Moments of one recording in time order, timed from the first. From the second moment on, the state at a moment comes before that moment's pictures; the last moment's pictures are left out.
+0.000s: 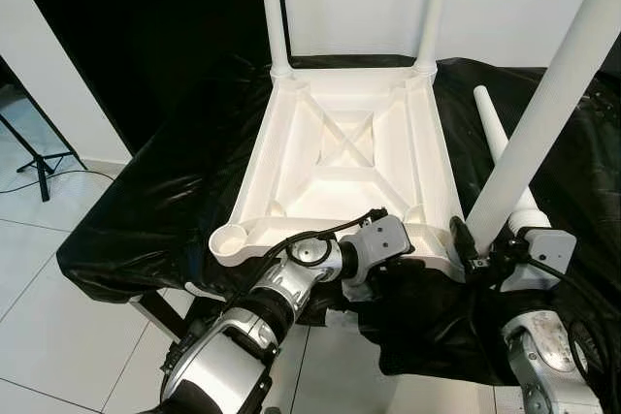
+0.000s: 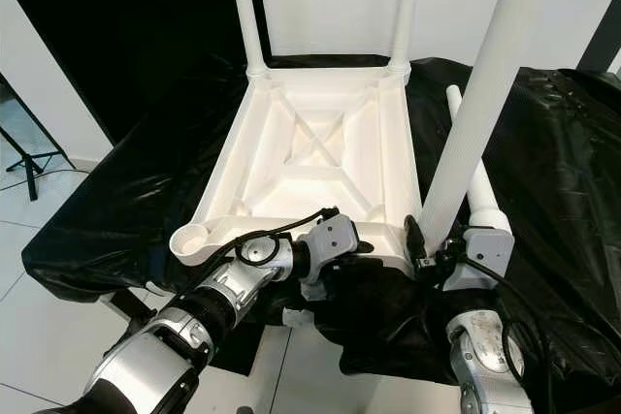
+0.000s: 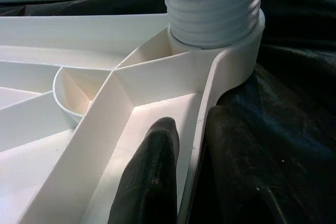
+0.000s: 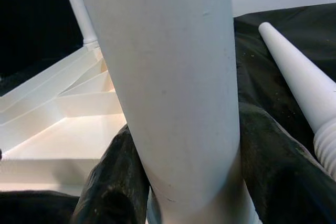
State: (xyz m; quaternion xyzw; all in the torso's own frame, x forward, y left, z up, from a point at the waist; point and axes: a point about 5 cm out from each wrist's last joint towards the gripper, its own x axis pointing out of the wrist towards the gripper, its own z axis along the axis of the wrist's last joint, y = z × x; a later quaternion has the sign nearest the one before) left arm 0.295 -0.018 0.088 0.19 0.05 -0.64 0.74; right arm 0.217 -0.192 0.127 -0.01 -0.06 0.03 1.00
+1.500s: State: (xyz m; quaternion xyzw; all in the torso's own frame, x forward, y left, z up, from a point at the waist) left arm 0.292 -0.021 0.087 0.20 0.05 -0.65 0.73; right arm 0.207 -0.196 0.132 0.00 -0.09 -0.01 1.00
